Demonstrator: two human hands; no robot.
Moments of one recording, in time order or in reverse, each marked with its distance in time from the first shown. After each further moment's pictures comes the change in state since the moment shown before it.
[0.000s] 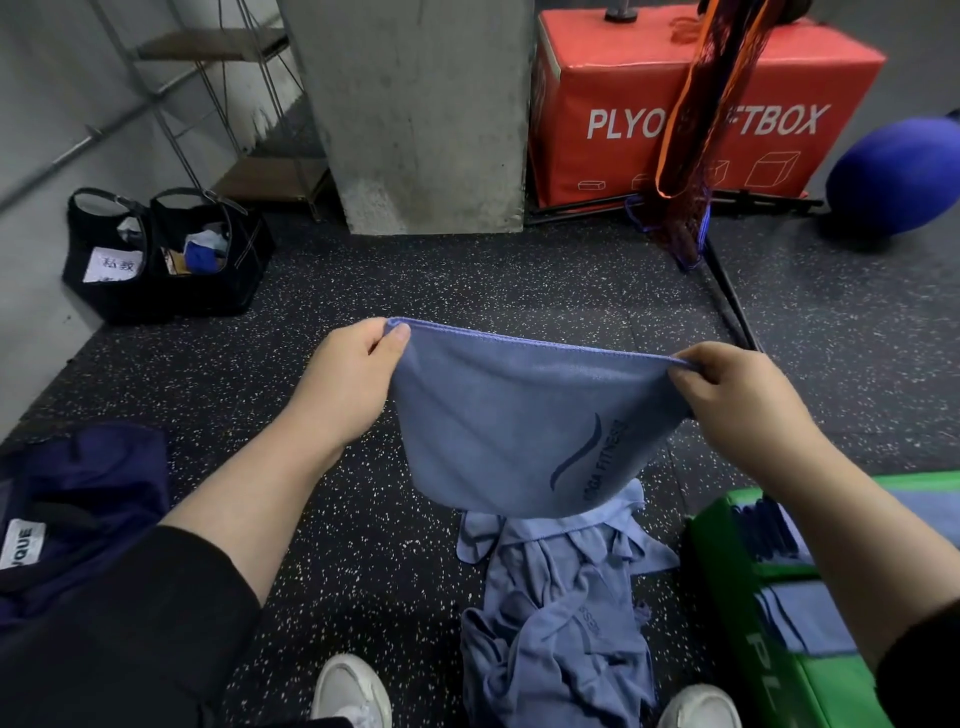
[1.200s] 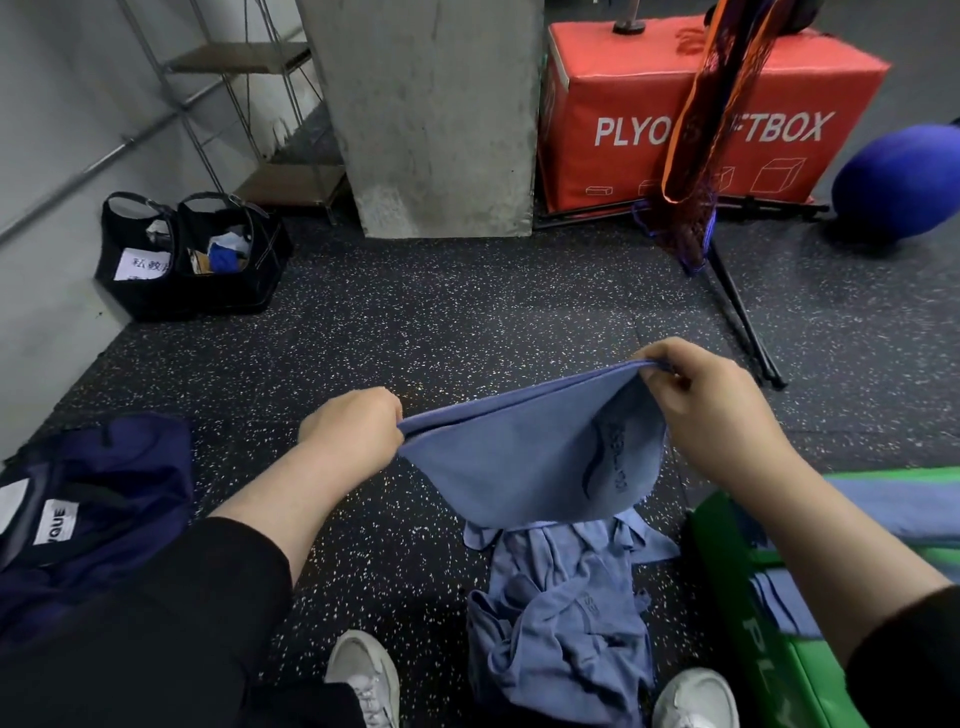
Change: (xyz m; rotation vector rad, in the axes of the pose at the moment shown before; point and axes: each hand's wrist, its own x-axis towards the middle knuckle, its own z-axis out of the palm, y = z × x) left_hand -0.038 -0.015 0.002 0.885 -0.282 -0.234; right_hand -0.043 -0.023 0.000 0.055 -0.009 -0.164
